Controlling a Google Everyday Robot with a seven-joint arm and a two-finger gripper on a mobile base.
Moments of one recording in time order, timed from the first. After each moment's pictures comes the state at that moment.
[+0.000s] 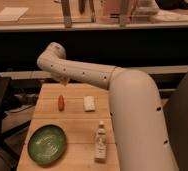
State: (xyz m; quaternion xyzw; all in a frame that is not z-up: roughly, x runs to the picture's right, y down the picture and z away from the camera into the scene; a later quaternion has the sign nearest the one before) arm -0.165 -0.036 0.822 -0.16 -0.10 -0.48 0.86
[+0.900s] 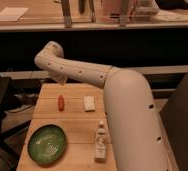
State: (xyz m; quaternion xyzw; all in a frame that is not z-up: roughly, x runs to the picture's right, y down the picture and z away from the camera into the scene) arm -0.178 -0.037 0.827 -0.16 -0.11 -0.50 0.84
